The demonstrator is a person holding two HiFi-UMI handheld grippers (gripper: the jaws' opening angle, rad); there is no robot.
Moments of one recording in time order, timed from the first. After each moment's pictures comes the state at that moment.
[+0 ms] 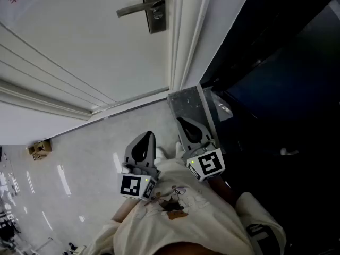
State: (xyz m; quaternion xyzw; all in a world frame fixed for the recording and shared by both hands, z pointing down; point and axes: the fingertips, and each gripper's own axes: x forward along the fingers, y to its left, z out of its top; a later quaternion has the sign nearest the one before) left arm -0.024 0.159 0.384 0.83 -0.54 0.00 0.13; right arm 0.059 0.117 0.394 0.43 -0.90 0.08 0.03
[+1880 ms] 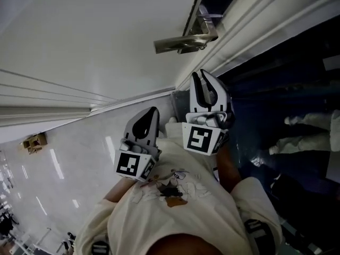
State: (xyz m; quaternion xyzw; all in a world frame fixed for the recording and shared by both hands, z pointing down) left arm -0.106 -0.052 0.378 0.84 -0.51 -0.02 0.17; right arm -0.007 -0.140 0.324 0.54 -0.77 -0.25 0.24
